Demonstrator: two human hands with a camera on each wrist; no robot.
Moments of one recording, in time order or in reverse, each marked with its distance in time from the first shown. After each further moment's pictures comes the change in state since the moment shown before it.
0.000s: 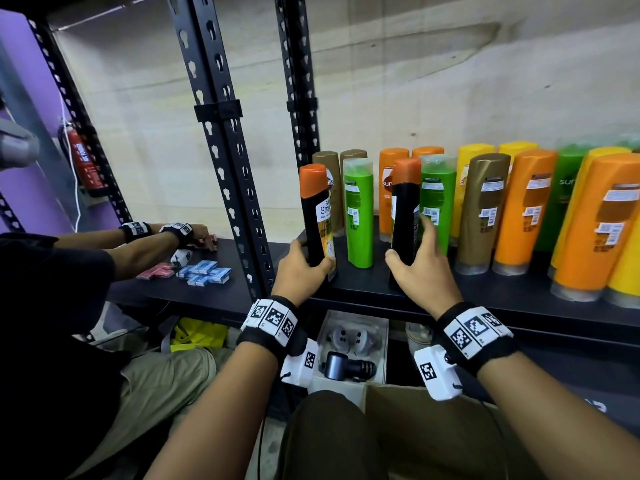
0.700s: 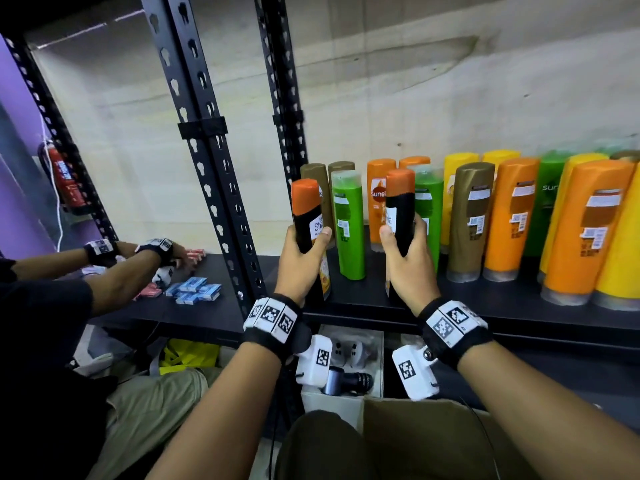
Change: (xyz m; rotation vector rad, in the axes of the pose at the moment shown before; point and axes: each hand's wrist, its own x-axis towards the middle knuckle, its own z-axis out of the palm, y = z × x) left_hand 0.016 0.042 0.009 -0.547 0.044 0.073; right_hand 0.024 -0.015 0.015 0.246 0.195 -0.052
